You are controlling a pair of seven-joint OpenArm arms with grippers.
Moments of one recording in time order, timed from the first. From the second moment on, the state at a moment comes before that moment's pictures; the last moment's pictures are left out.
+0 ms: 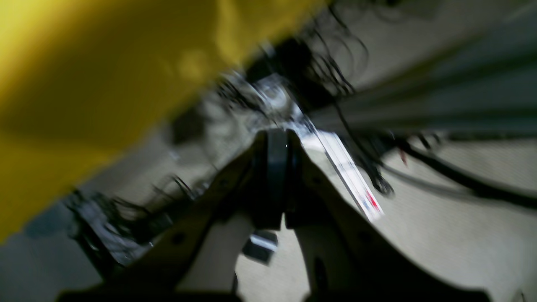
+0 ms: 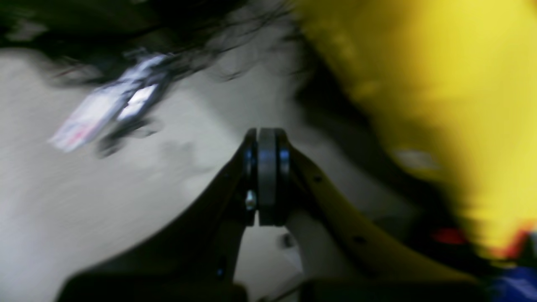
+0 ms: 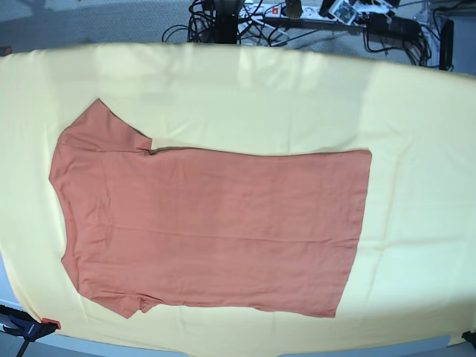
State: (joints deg) left arm 63.2 -28.7 0.3 121.3 -6.2 -14.3 18.7; right arm -66.6 25.6 -13.8 125.0 -28.8 -0.5 -32.3
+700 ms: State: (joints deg) left arm 45.0 -42.5 -6.4 125.9 -0.9 -19.0 15.2; right arm -37.1 32.4 -14.2 130.3 -28.6 7.2 -30.6
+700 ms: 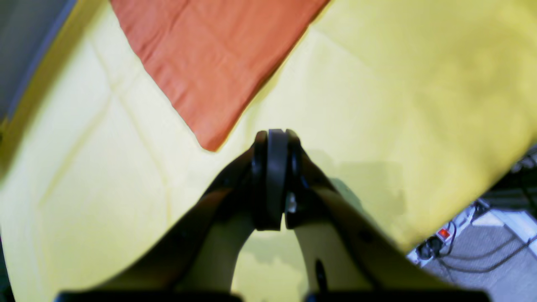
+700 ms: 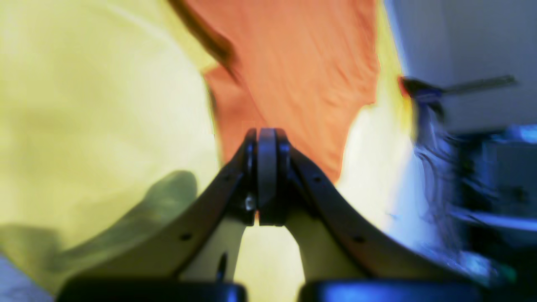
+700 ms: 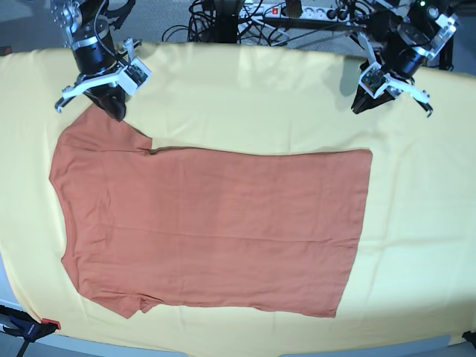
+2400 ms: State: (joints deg) left arm -13.2 -53.3 40.6 85.7 14.8 -27.3 -3.2; right arm -27.7 32.7 -6.3 109.6 -18.4 15.4 -29.6
